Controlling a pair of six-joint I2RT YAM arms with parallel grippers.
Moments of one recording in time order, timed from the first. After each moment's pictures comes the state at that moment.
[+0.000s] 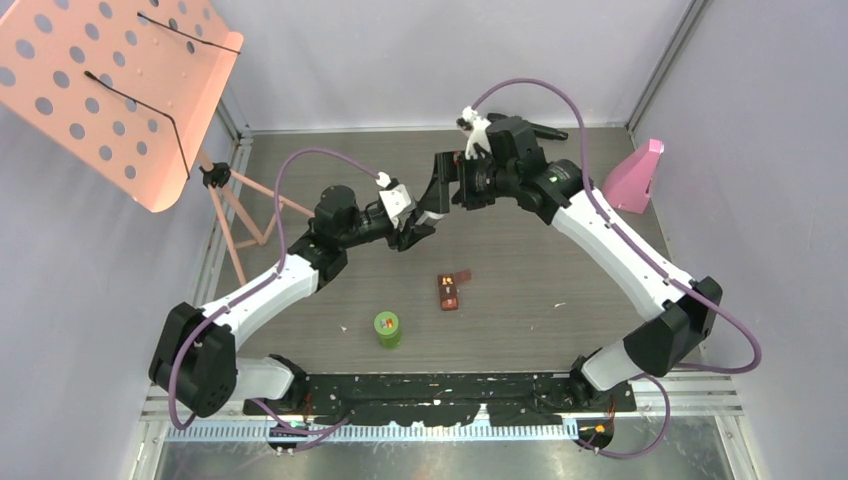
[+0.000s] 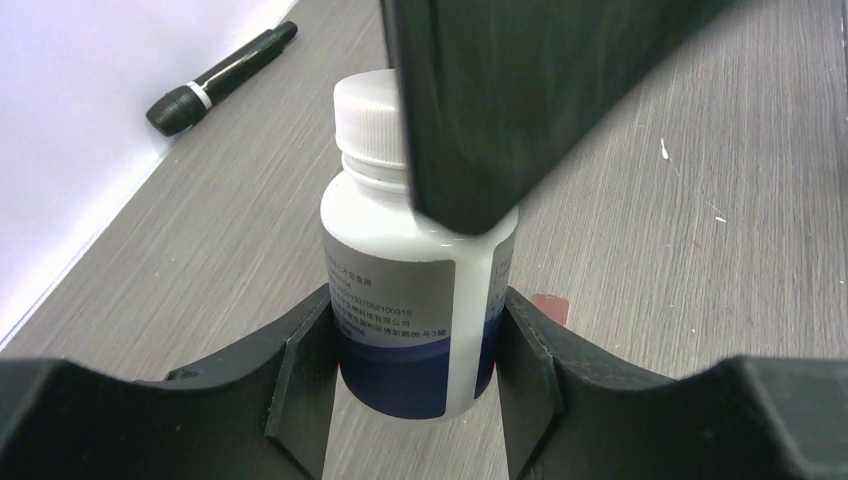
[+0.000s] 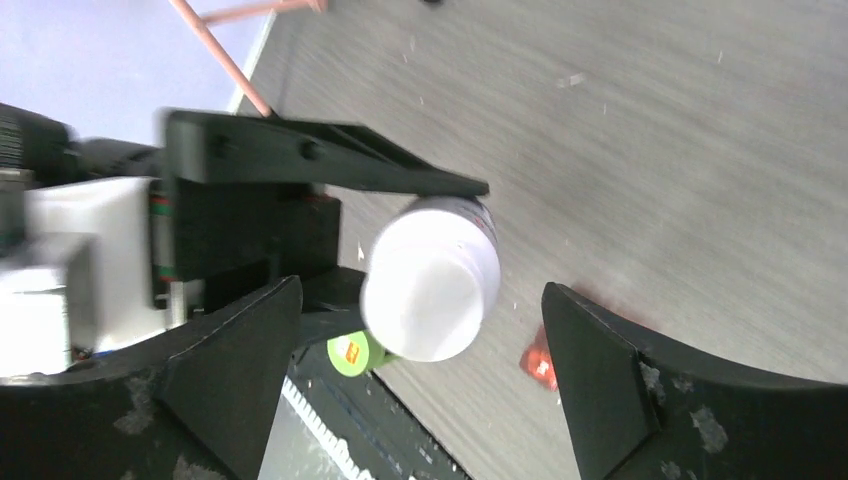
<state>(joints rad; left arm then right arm) -0.54 1.29 0.82 0.33 0.60 0.27 0.61 1.51 1.57 -0.68 -0.32 0.42</state>
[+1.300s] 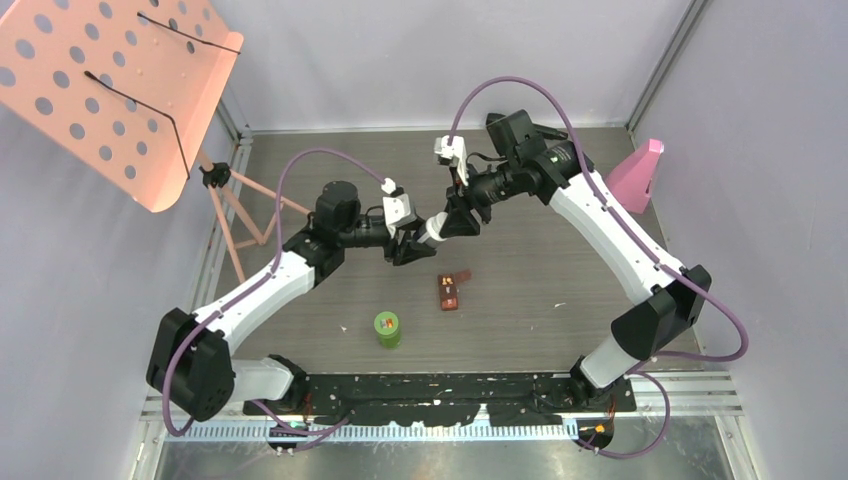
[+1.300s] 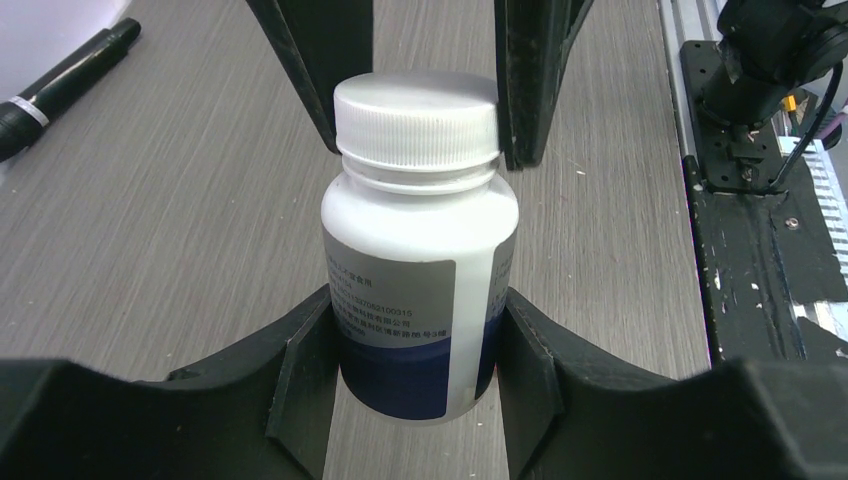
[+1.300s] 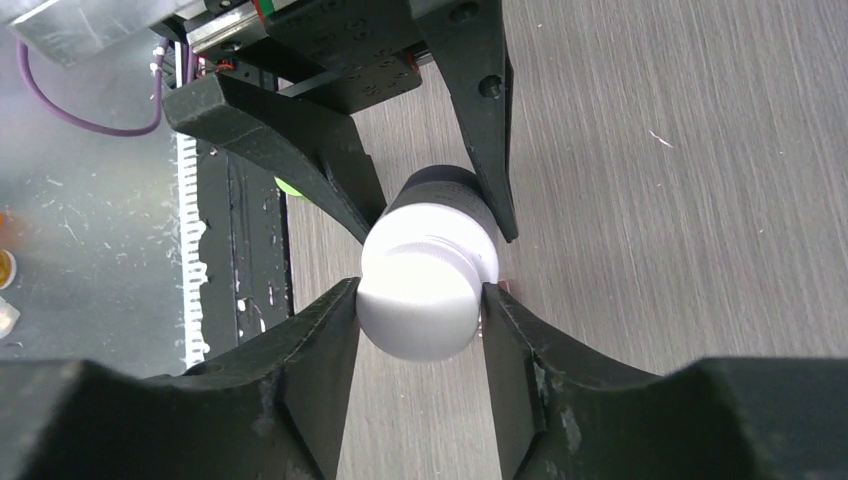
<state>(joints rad) -0.54 1.27 0.87 0.11 0.85 0.32 0.54 1.59 1.71 -0.99 -0.80 -0.50</state>
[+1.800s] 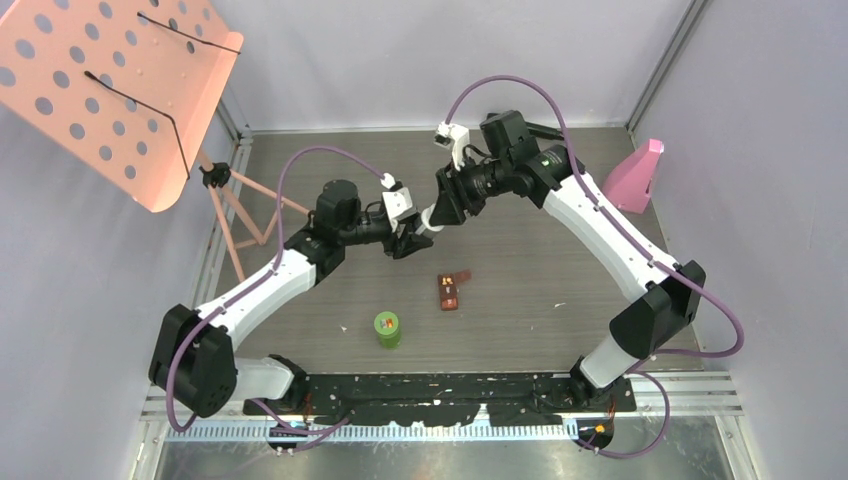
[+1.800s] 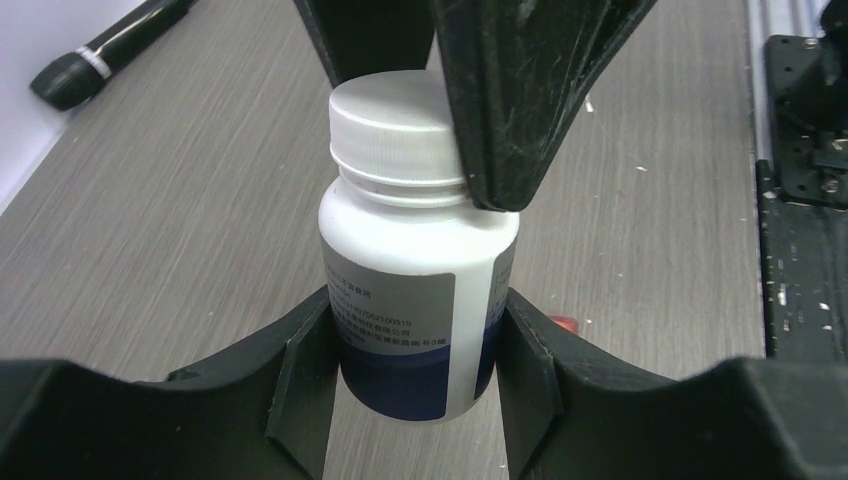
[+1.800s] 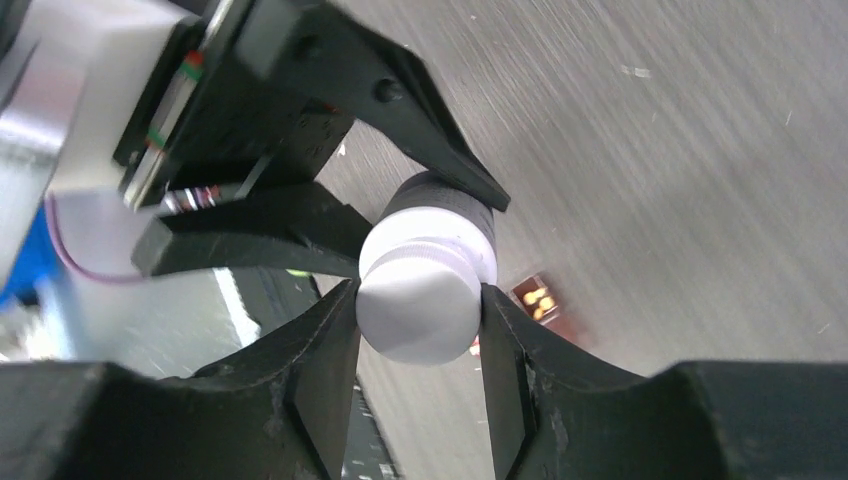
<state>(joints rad) -0.53 1.29 0.88 0.12 0.75 0.31 0.57 1.60 1.69 -0.86 -0.66 -0.14</state>
